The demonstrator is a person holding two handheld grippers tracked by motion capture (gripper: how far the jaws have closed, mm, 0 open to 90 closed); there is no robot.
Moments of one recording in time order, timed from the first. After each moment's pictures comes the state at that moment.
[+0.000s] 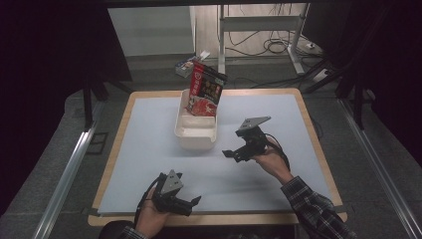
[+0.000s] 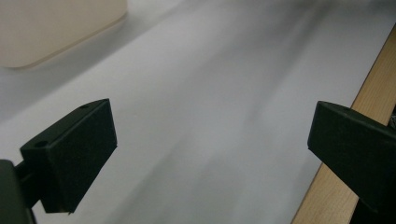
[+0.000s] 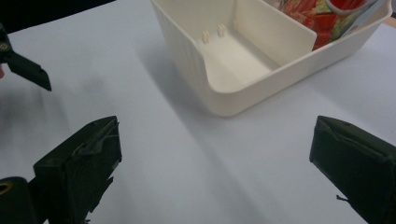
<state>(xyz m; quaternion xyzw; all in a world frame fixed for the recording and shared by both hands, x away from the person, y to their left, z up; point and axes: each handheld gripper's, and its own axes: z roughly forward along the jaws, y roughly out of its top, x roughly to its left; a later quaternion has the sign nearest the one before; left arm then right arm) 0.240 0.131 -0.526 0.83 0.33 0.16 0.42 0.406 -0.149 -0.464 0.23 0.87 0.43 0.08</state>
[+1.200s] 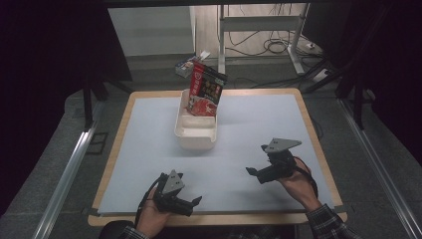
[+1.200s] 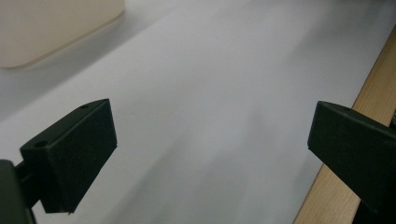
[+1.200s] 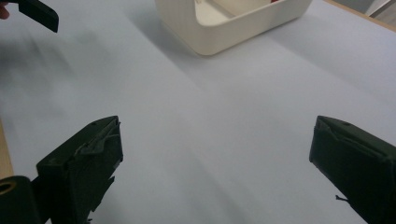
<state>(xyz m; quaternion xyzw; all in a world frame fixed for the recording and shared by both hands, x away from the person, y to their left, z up) 0.241 0.128 -0.527 0.83 0.33 0.16 0.42 0.340 -0.218 -0.465 0.25 0.86 0.42 0.15</state>
